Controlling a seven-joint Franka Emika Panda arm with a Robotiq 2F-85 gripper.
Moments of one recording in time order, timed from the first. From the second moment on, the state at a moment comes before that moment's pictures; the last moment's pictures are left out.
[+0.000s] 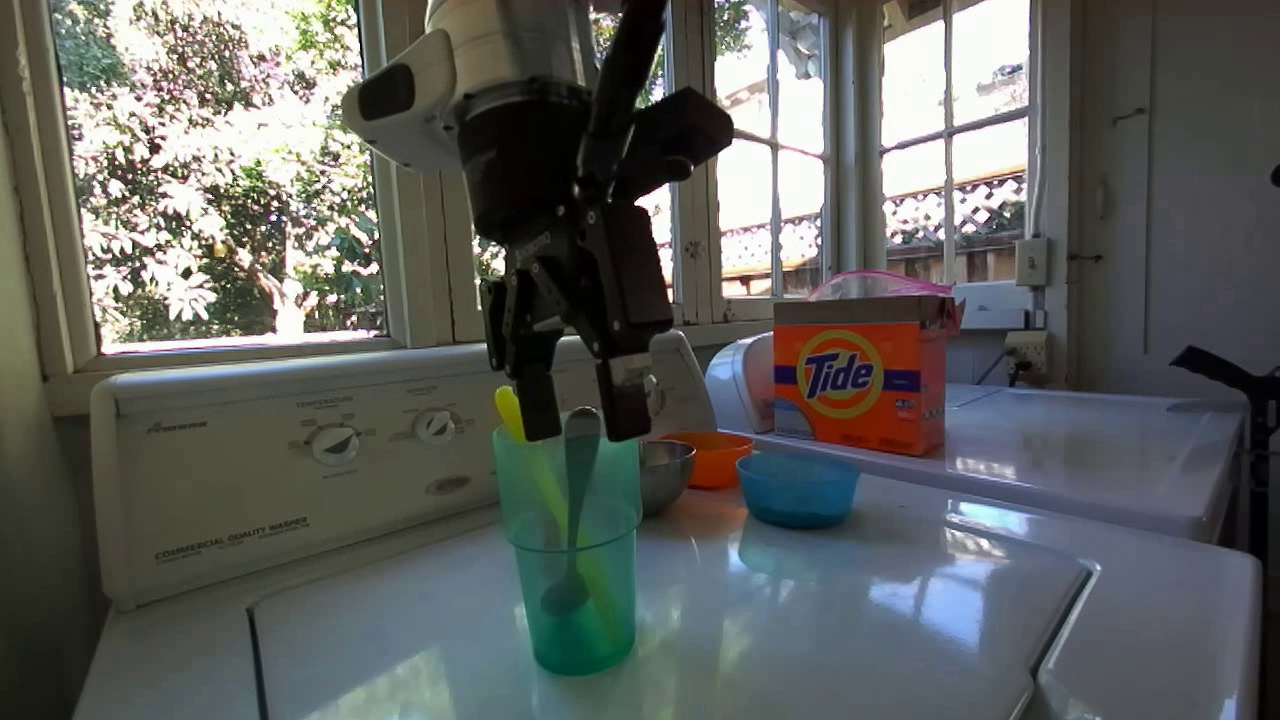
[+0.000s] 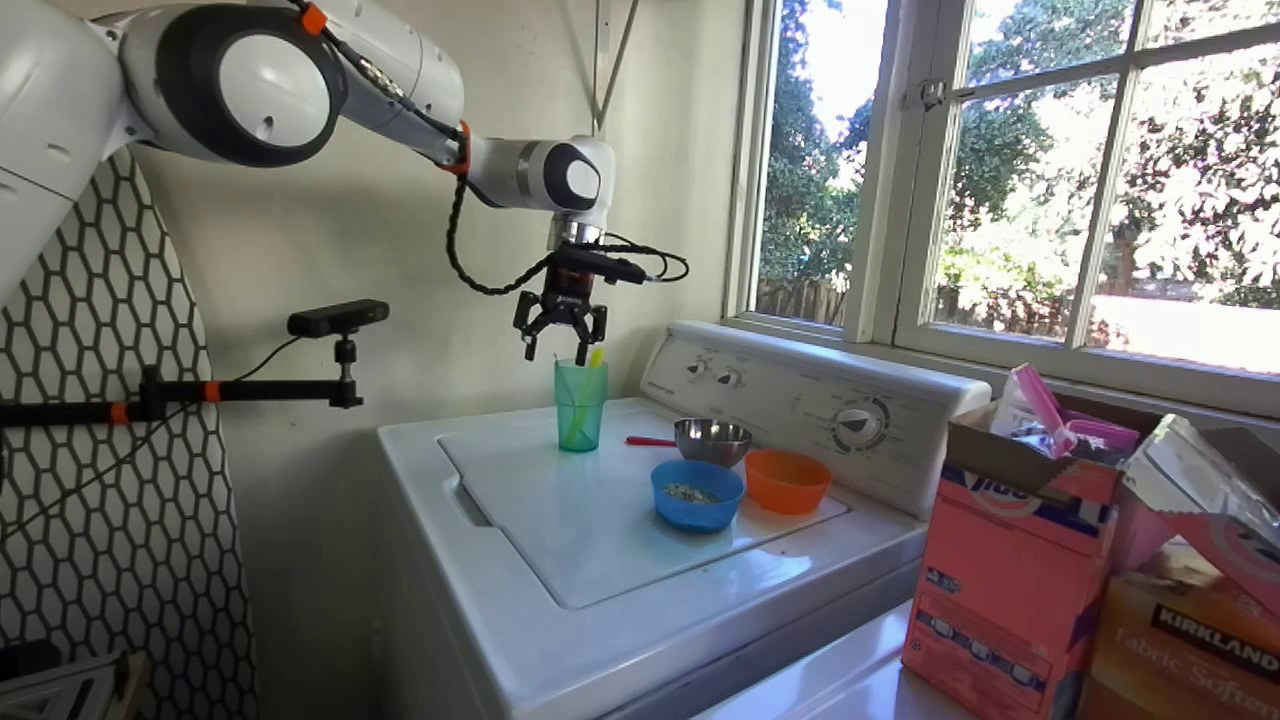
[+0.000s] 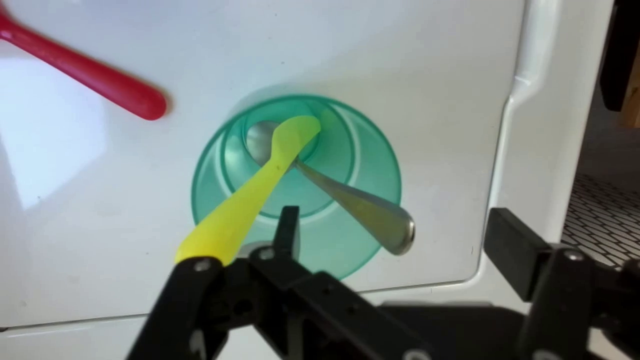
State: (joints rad) arm 0.24 0.47 0.25 -1.31 -0.09 1.63 -1.10
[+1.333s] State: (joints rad) arm 0.24 0.46 0.25 -1.31 -0.09 1.63 -1.08
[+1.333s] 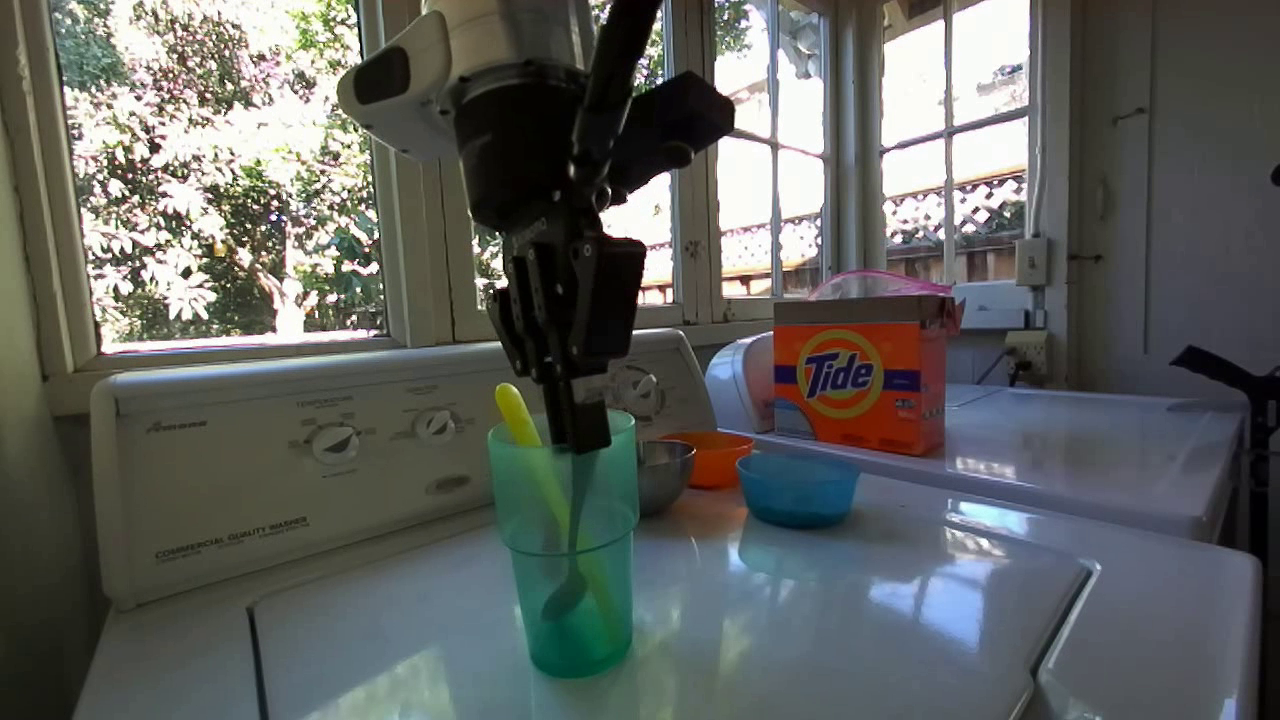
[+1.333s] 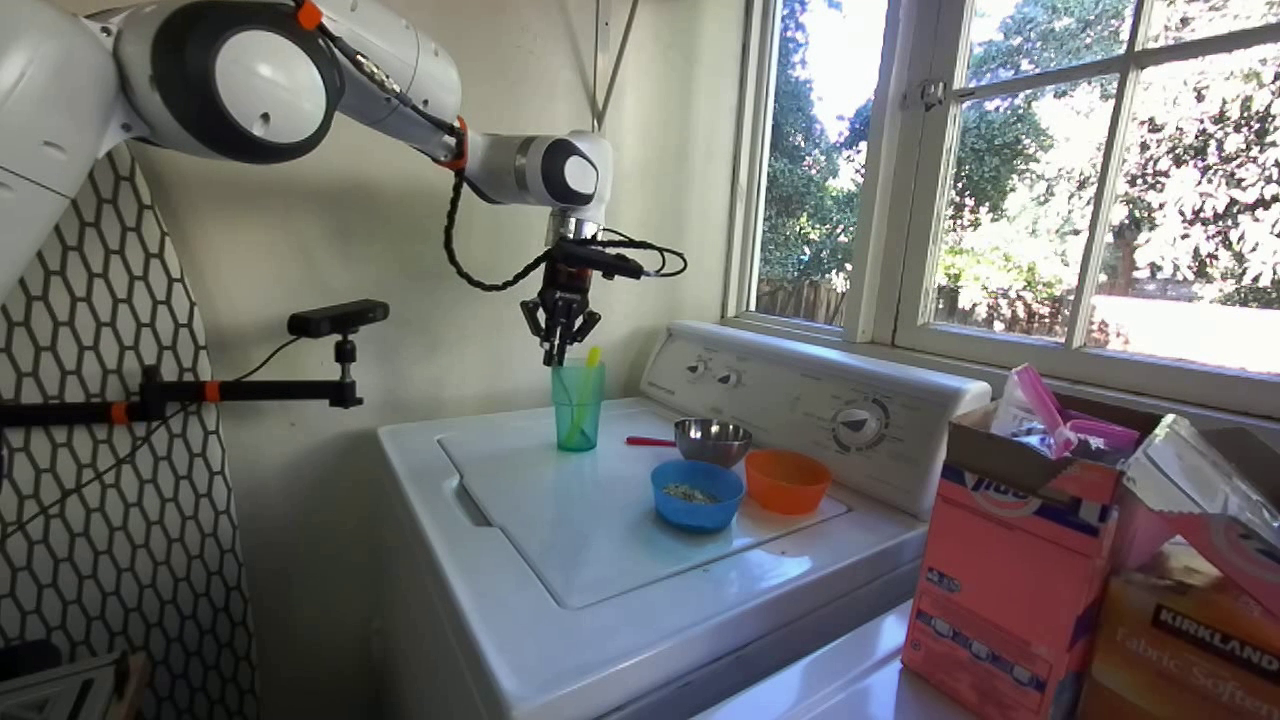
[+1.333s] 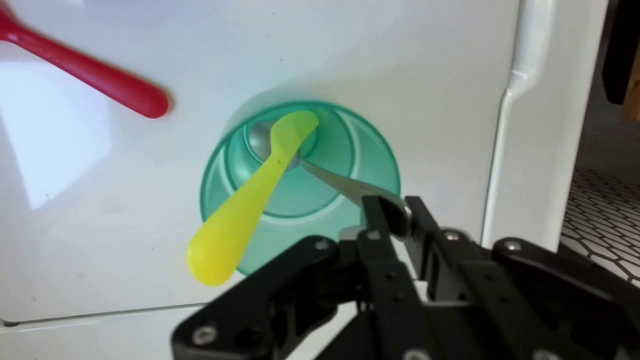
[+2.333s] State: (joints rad) arm 0.23 0.41 0.25 -1.32 -0.08 1.68 -1.05
